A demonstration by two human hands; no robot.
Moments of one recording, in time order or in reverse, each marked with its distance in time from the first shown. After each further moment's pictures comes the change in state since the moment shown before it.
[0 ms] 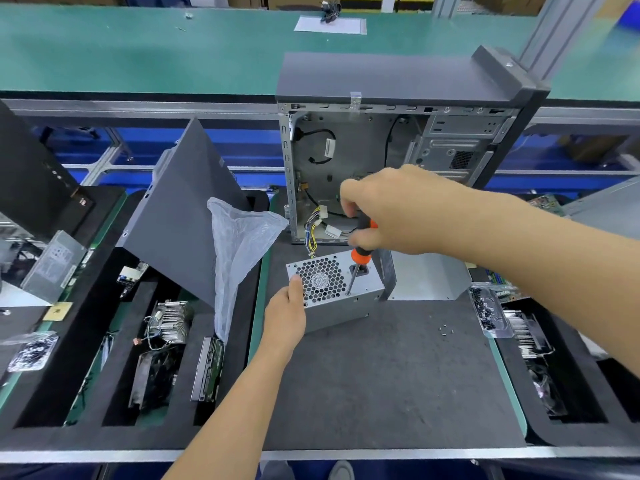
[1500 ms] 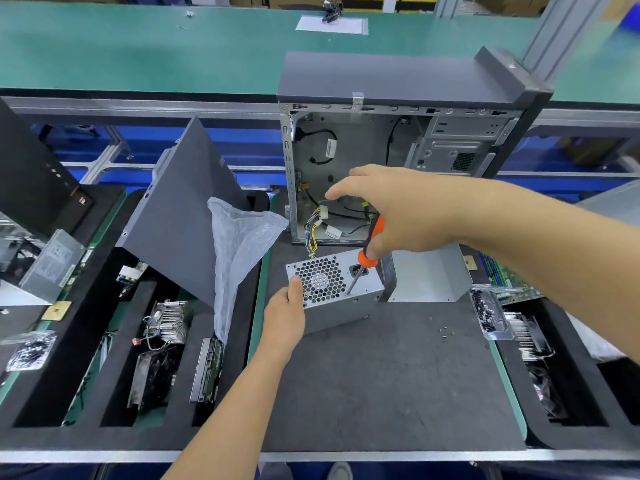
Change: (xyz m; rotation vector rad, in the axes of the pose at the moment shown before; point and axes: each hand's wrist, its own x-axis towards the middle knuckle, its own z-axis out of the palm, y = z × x) left_hand 0.001 0.000 -0.001 0.000 0.002 -0.006; right_hand 0.001 0.007 -0.008 0.356 -0.217 0.088
